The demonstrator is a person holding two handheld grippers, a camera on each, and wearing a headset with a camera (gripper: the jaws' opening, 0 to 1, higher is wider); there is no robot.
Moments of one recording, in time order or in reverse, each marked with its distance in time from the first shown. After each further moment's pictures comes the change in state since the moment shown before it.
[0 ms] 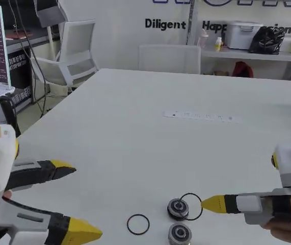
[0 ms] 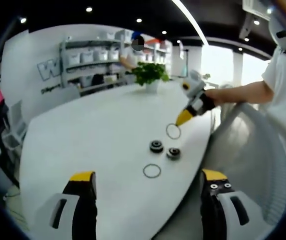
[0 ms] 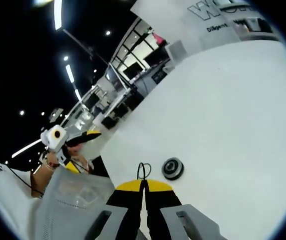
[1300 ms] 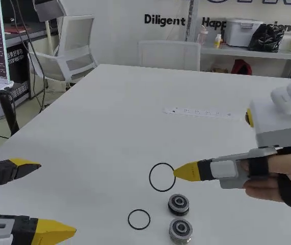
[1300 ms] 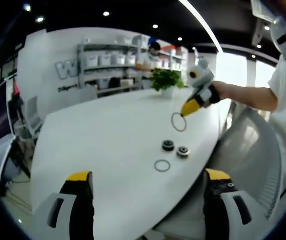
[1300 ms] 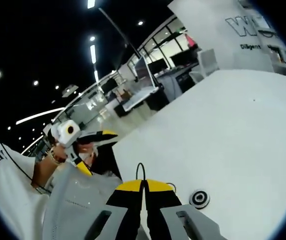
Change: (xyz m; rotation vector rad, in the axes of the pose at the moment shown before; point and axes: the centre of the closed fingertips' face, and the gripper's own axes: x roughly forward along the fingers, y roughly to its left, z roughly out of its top) left arm -0.035 0.012 -0.005 -0.058 -0.059 0.109; right arm 0.038 0.068 0.037 -0.258 0.080 0.066
